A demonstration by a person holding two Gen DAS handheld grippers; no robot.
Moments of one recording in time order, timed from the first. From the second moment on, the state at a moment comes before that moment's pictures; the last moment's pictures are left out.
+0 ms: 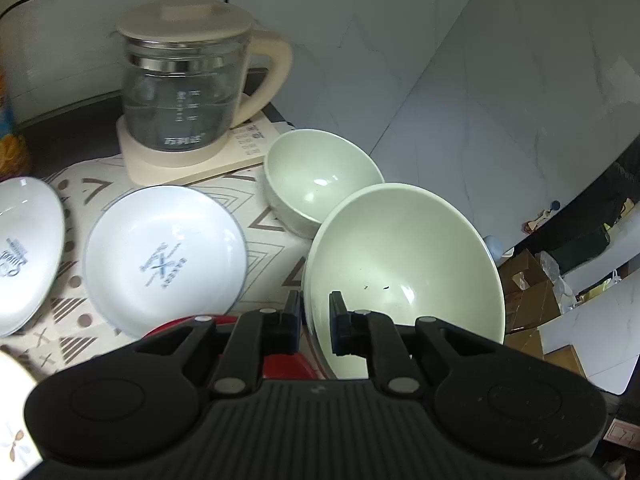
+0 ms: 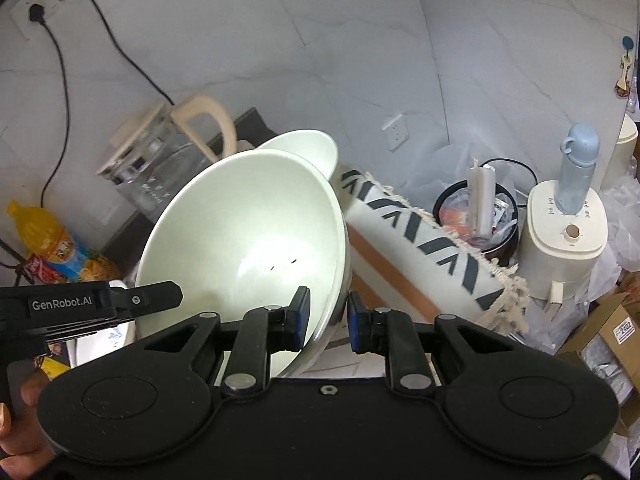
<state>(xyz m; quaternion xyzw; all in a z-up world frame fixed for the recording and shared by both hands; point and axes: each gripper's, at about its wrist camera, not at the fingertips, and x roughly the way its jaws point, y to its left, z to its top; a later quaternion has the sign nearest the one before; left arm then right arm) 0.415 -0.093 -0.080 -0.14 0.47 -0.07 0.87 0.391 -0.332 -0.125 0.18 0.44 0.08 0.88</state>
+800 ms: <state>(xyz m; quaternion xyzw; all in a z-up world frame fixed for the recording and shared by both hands) 0.346 -0.012 -0.091 -0.16 0.49 -0.03 0.86 0.341 -0.247 -0.120 0.16 0.44 0.12 0.87</state>
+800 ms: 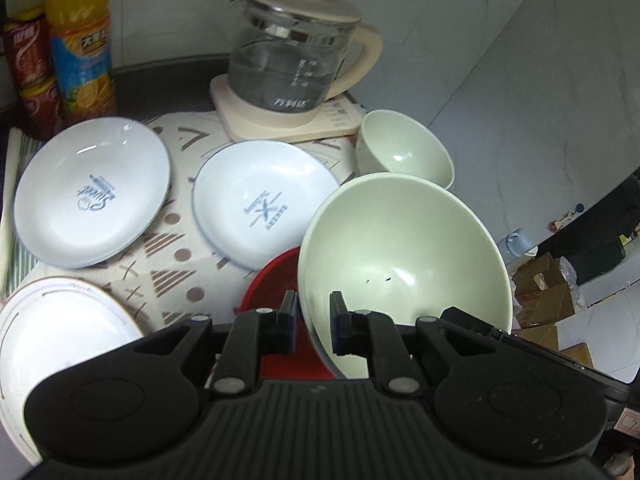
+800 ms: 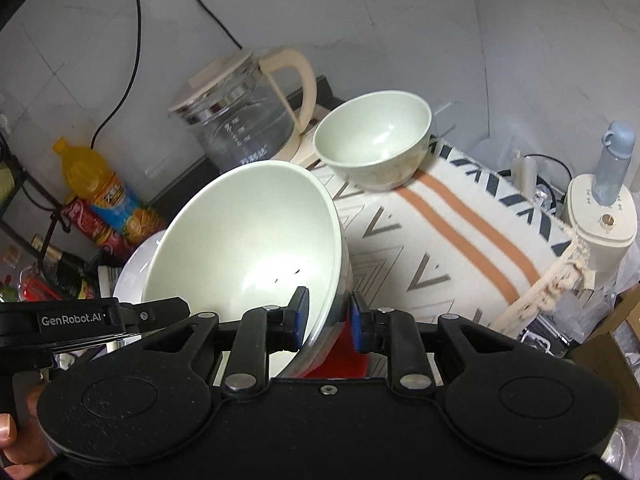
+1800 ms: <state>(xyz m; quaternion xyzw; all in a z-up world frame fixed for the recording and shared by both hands) 0.344 0.000 -0.137 -0.18 0.55 -0.01 0.82 0.339 -0.212 -0.157 0.10 0.50 0.12 0.85</state>
